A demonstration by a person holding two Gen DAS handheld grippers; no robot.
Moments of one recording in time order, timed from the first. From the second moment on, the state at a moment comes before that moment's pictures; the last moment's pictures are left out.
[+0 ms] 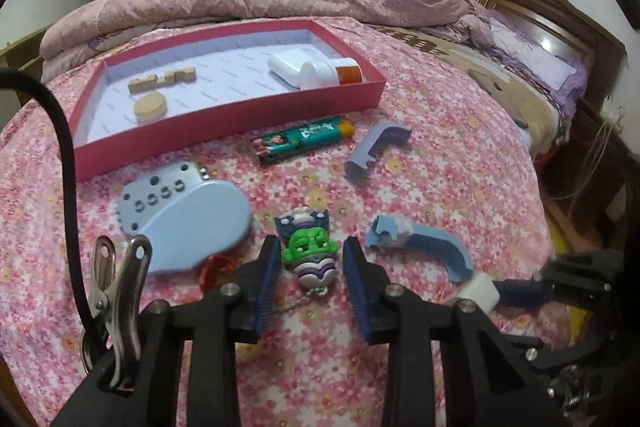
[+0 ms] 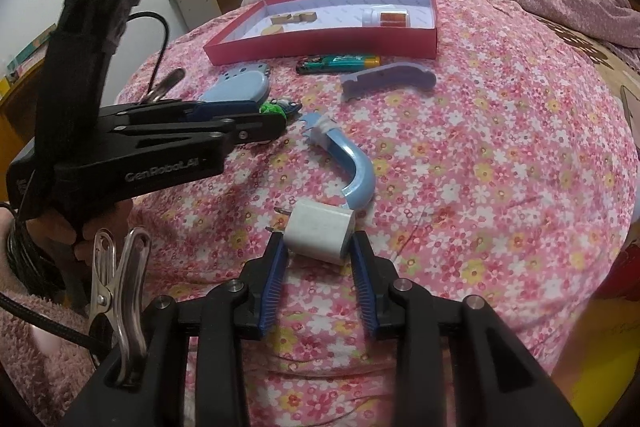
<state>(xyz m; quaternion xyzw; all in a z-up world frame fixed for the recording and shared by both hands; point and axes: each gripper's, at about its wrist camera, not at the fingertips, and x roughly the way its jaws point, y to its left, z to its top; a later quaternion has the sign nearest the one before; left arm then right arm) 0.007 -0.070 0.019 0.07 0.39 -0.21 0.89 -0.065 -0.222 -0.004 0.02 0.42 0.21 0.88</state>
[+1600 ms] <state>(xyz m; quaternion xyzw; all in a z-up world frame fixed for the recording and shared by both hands) -0.013 0.014 0.075 -0.01 0.33 -0.14 0.94 -0.065 -0.197 0.018 -0.02 0.39 0.21 0.90</state>
